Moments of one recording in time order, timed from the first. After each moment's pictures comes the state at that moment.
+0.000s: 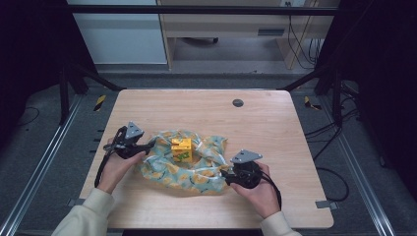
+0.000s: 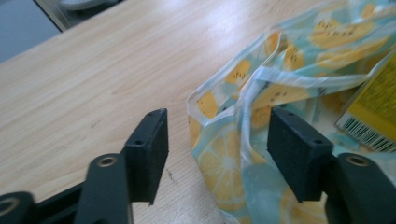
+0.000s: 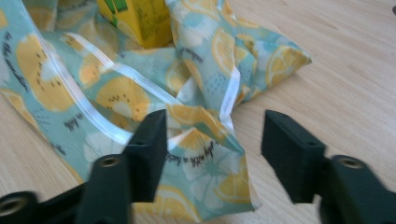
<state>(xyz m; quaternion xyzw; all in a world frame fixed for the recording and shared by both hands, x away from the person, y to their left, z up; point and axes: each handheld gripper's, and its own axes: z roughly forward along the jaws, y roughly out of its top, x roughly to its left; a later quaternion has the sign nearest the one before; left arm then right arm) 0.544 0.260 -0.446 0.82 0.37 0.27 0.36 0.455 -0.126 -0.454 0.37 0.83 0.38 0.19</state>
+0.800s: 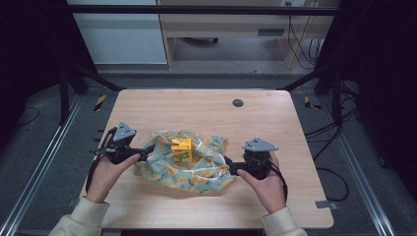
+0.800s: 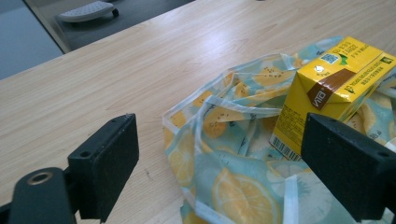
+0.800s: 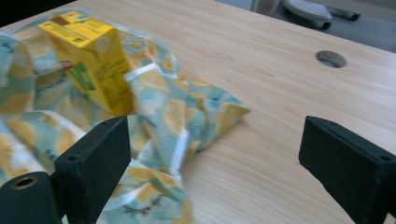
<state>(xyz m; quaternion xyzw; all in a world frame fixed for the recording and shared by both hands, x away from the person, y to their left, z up) 0.503 0.264 -0.404 0.79 0.38 0.25 0.40 0.465 -0.148 -0.420 0.41 0.76 0.43 0.25</state>
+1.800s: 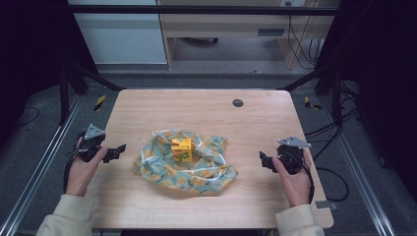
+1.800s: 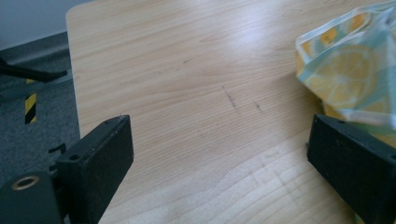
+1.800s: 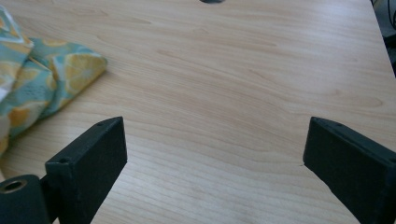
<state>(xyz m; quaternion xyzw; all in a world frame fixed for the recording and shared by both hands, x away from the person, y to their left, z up) 0.527 0.360 -0.448 0.77 0.47 0.25 0.36 0.487 -0.243 -0.450 0.53 0.72 0.36 0.27</state>
